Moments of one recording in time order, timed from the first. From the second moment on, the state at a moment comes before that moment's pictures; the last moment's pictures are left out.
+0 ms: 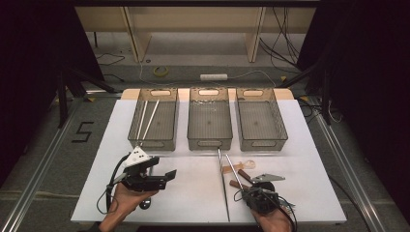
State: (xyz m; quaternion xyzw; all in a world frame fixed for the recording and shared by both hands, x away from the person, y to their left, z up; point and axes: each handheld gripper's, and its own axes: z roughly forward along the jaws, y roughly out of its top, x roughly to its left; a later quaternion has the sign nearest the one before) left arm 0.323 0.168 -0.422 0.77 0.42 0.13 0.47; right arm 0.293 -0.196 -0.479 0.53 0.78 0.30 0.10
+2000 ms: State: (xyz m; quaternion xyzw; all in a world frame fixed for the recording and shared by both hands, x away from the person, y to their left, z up) left arm 0.338 0.140 -0.420 0.83 0.33 0.10 0.44; right arm 0.296 -0.153 -0.433 0.29 0.89 0.33 0.09
